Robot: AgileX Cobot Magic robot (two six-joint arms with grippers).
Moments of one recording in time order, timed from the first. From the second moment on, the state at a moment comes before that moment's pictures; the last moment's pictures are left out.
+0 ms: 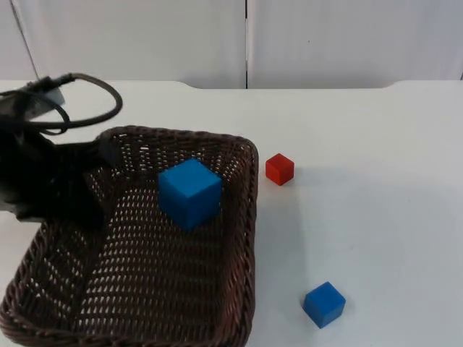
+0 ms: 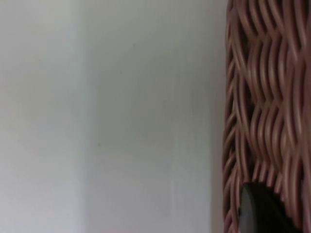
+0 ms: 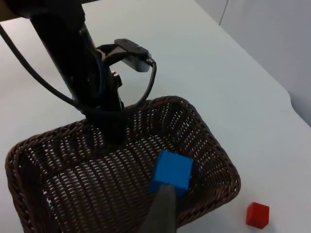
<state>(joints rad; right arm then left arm) 0.78 1.22 -1.20 0.16 0.64 -0.42 -0.07 1.78 -0.82 -0.82 0.57 0.56</state>
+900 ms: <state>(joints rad) 0.78 1.19 -1.20 0.11 0.68 -0.40 -0.07 1.90 -0.82 -0.84 0.48 0.58</state>
